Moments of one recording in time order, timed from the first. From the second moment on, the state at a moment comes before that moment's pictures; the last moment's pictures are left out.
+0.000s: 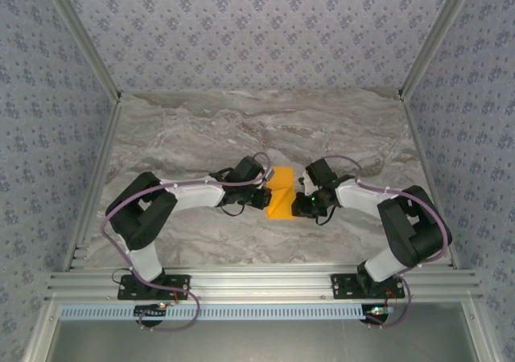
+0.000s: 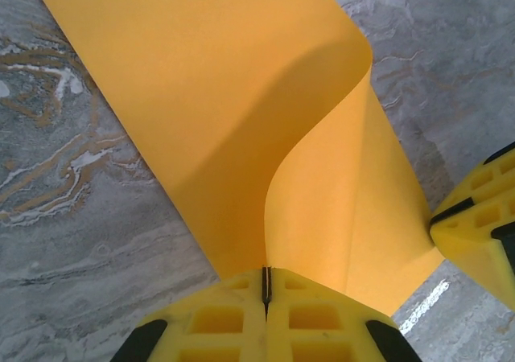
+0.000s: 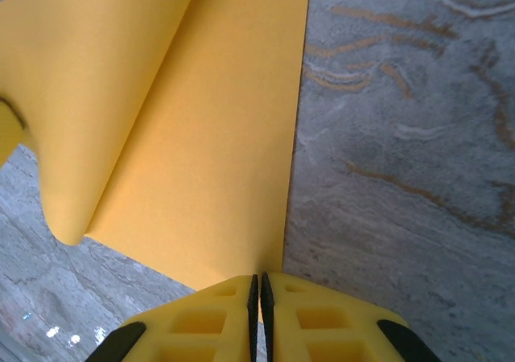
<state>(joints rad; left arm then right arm) -0.83 1.78 0.96 -0.12 0.22 -0.43 0.48 1.54 0.69 -0.40 -0.41 0.48</state>
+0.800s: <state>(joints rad) -0.83 1.82 1.00 -0.14 0.21 -0.41 0.49 1.55 0.72 -0.44 -0.39 0.45</state>
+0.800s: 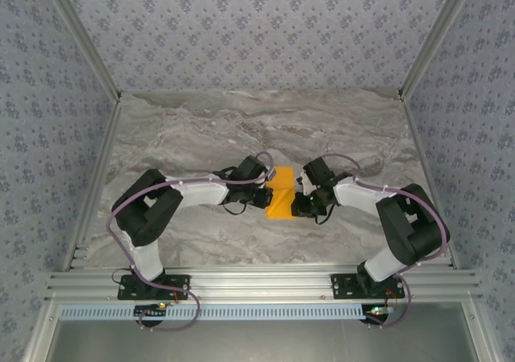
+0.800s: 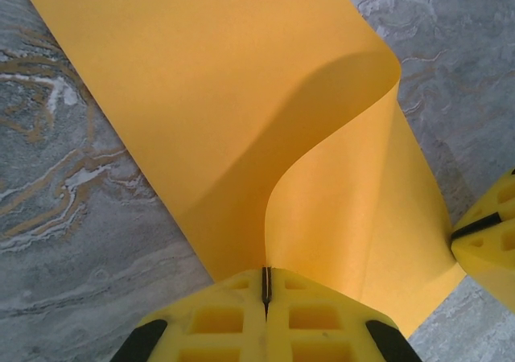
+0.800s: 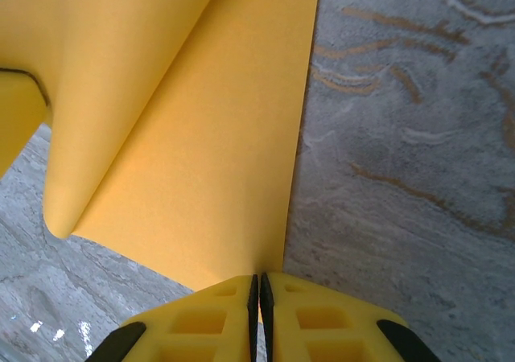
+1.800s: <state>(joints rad) -0.82 1.85 1.03 -0.17 0.20 -0.41 0.49 1.56 0.74 -0.47 -0.42 0.43</state>
